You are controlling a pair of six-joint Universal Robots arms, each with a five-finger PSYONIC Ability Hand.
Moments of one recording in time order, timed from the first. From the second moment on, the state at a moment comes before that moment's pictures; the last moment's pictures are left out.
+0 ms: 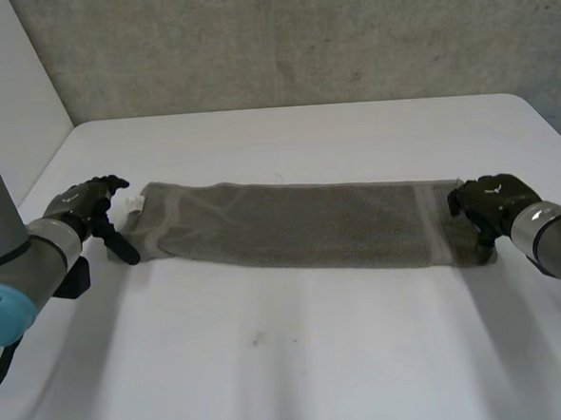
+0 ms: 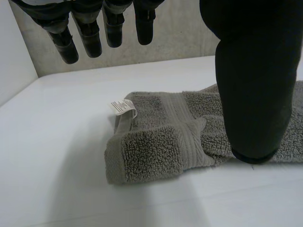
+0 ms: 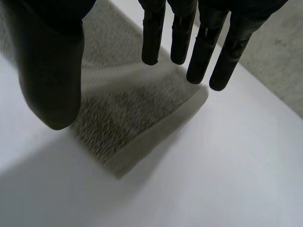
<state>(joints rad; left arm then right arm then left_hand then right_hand) 4.54 -2.03 -1.49 3.14 -1.54 3.04 1.69 -1.07 1.48 0.07 1.38 2.60 0.17 0.17 0.17 0.17 0.03 0.46 0.45 0.46 0.46 0.30</state>
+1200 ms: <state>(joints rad) 4.53 -1.91 -1.67 3.31 -1.54 3.04 2.42 -0.63 0.82 0.08 1.48 2.33 0.17 0.17 0.17 0.17 0.03 1.33 1.32 1.34 1.34 1.15</state>
